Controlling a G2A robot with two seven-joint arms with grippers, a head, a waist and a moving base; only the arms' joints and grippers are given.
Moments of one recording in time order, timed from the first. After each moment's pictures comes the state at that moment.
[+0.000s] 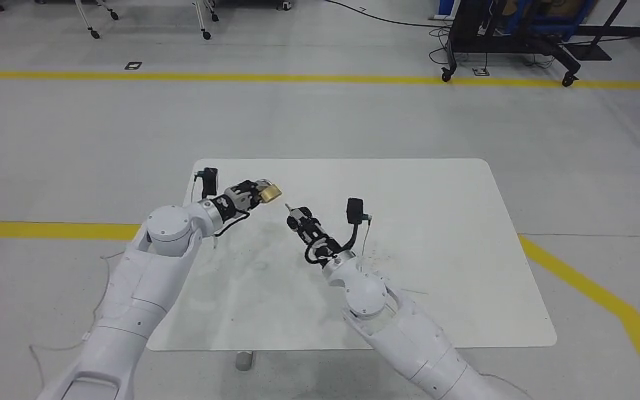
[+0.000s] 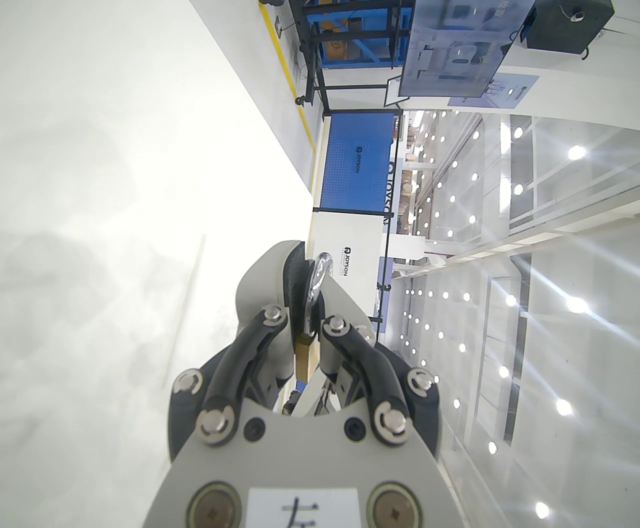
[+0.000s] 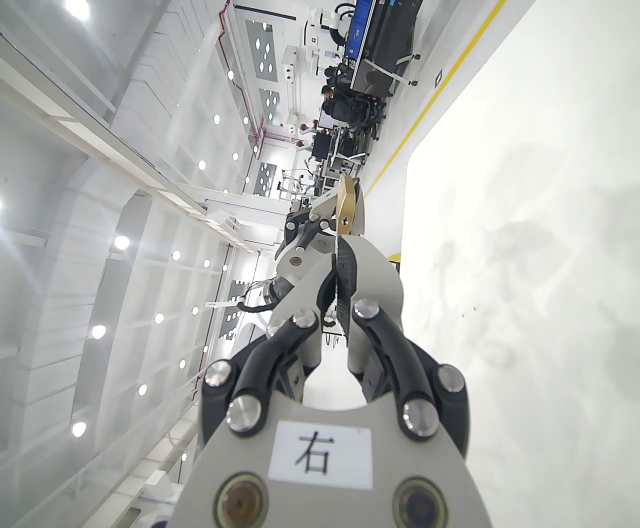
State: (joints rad) left arm 0.94 -1.14 -1.12 -1.14 -0.40 0.12 -0.64; right arm -1.22 -1.45 0.82 -1.41 0.10 -0.04 -0.13
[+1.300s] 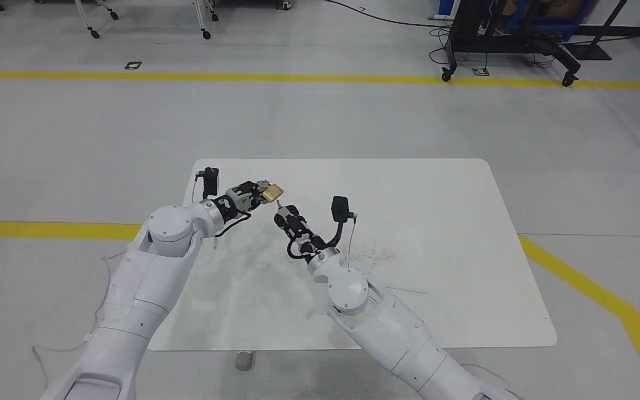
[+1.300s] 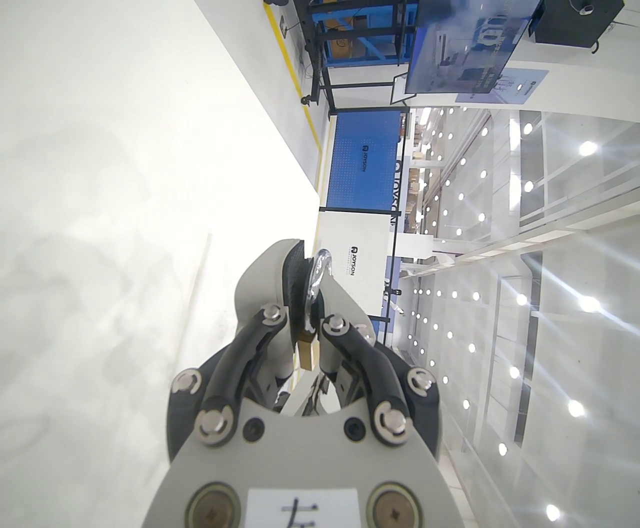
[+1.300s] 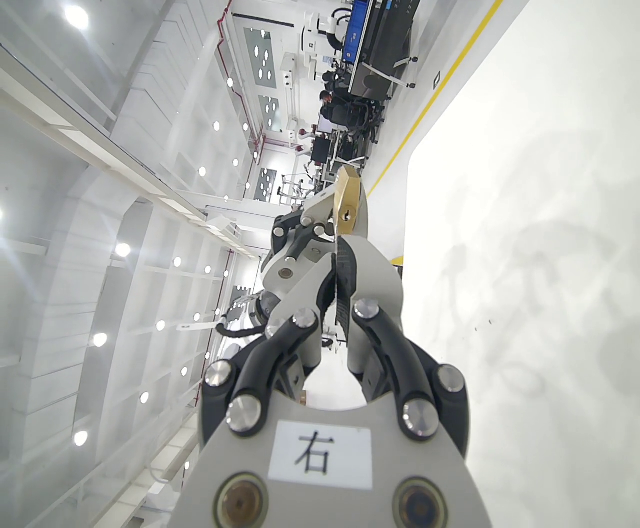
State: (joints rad) left arm 0.95 -1.15 -1.14 -1.15 -0.36 0.13 -0.66; right arm -1.17 -1.53 0.81 -1.28 0.08 -0.06 -0.10
